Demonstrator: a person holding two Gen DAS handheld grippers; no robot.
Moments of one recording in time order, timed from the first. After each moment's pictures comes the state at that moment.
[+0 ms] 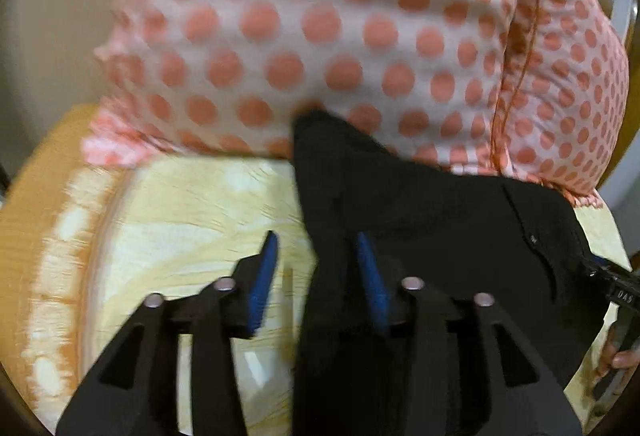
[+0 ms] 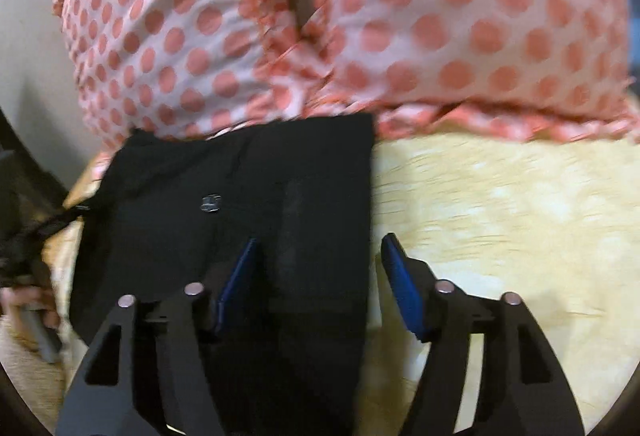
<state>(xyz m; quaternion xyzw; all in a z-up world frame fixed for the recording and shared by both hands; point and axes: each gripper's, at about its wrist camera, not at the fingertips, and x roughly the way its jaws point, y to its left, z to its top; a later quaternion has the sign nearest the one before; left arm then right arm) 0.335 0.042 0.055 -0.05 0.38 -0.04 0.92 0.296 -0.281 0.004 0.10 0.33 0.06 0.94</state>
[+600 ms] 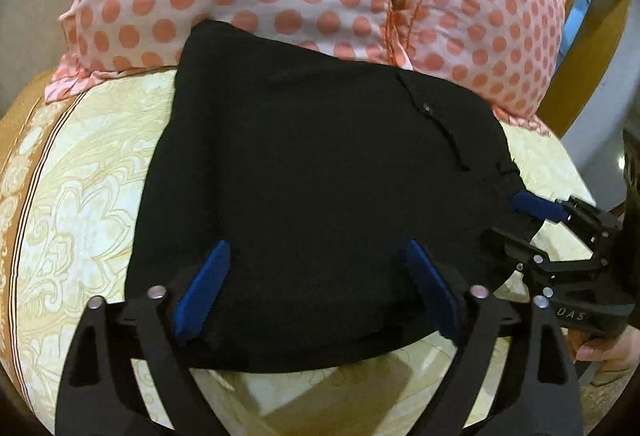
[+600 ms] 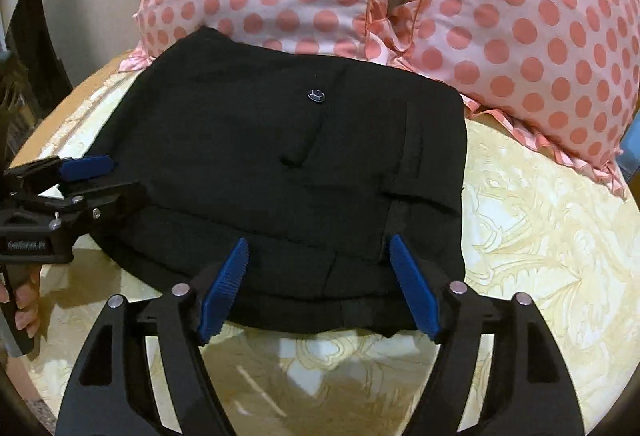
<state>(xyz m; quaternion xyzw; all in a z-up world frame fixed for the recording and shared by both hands) 0.254 -0.036 0.021 -0.04 0.44 -0.14 0.89 0.243 -0.210 -0.018 -0.06 0.36 0.09 0.93</state>
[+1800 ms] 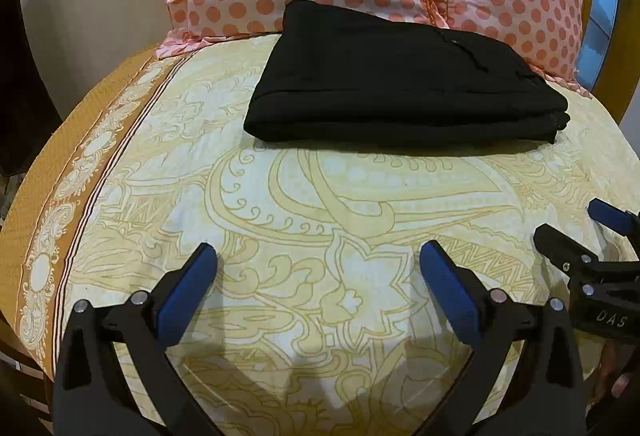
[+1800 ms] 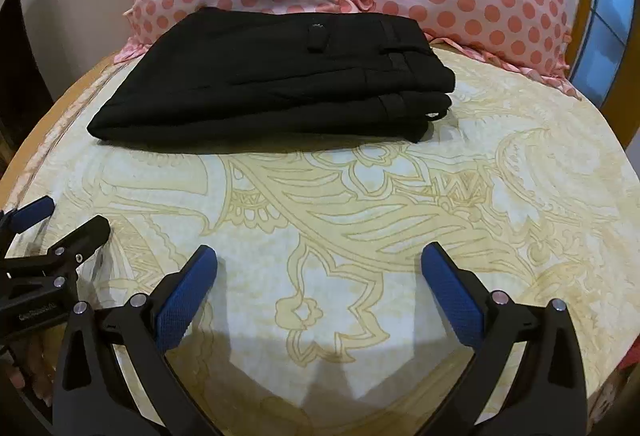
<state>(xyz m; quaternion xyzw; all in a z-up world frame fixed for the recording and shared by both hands) 0.119 -0.013 0.000 0.01 0.42 0.00 0.91 0.127 -0.196 -0.061 0.01 0.36 0.01 0.93</state>
